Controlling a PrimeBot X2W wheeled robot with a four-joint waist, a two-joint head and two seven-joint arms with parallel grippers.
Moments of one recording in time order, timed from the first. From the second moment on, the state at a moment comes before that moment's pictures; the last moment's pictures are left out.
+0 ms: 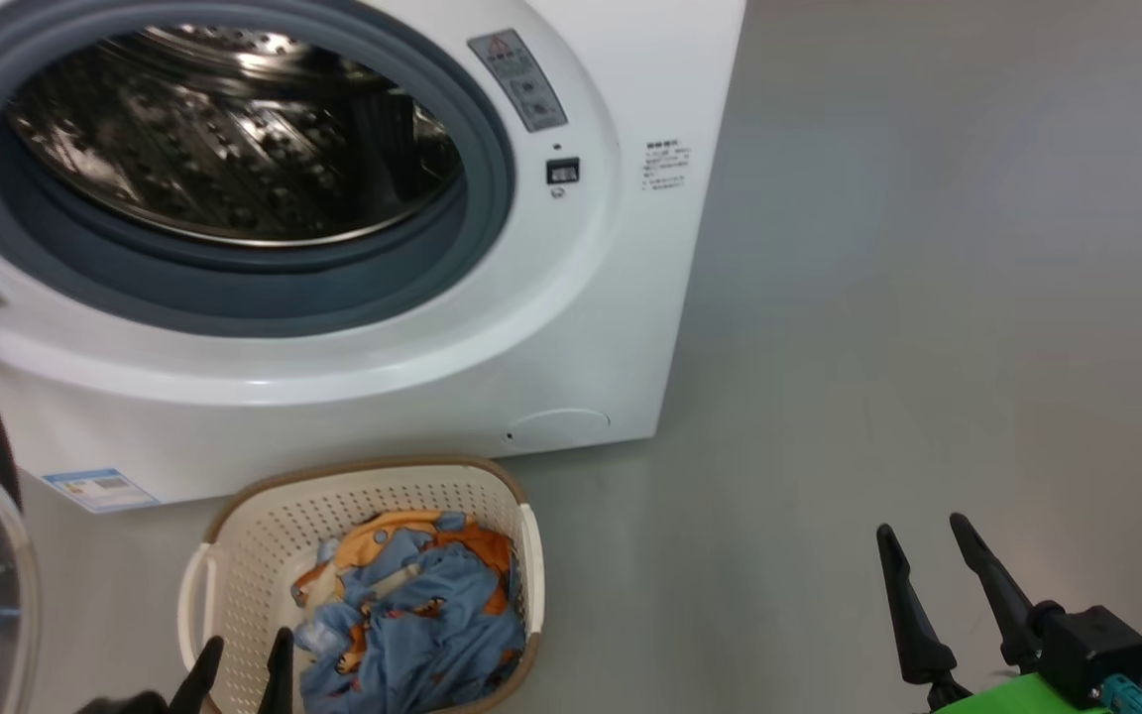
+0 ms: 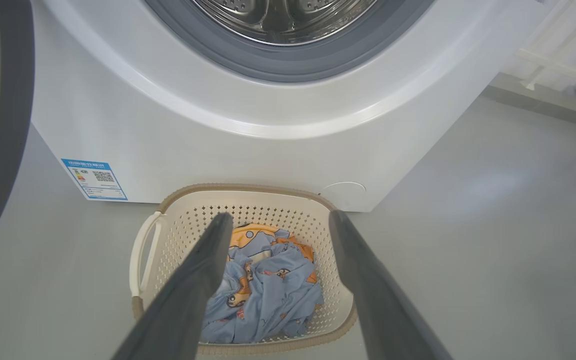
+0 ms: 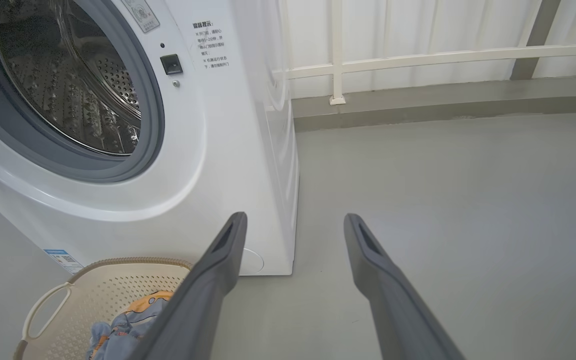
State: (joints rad) left arm 0.09 0.15 -0.11 0.24 -0.46 -0.13 -0.22; right arm 0.07 -0.04 -0.03 0.08 0.16 0.13 -0.25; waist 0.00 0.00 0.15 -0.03
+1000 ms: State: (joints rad) left arm -0.37 0.46 -0.40 0.65 -0.90 -0.13 0.02; right arm -0.21 -0.04 0.12 -0.02 0.26 0.13 -0.25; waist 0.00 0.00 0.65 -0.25
